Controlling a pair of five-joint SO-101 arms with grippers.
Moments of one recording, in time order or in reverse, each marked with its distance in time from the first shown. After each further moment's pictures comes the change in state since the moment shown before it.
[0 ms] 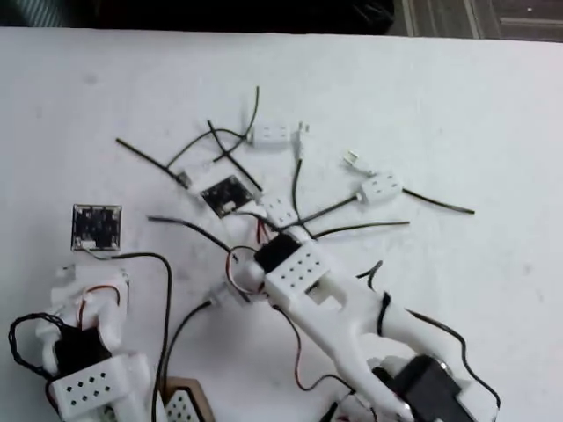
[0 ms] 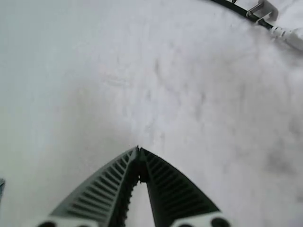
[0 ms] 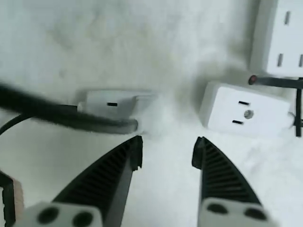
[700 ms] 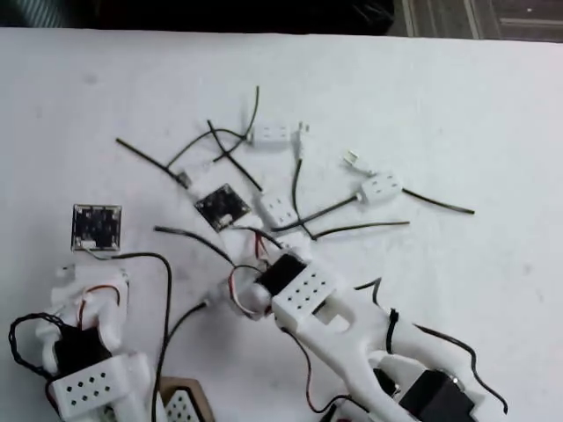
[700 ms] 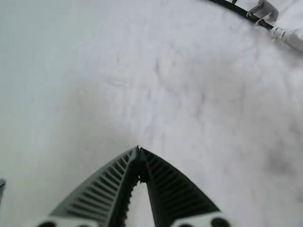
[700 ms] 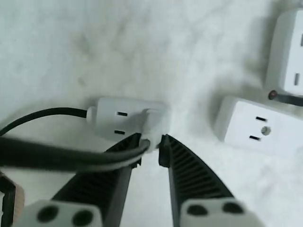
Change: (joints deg) left arm 0.0 0.0 0.0 -0.1 0.0; right arm -2.8 -3.9 8.4 -10.5 0.0
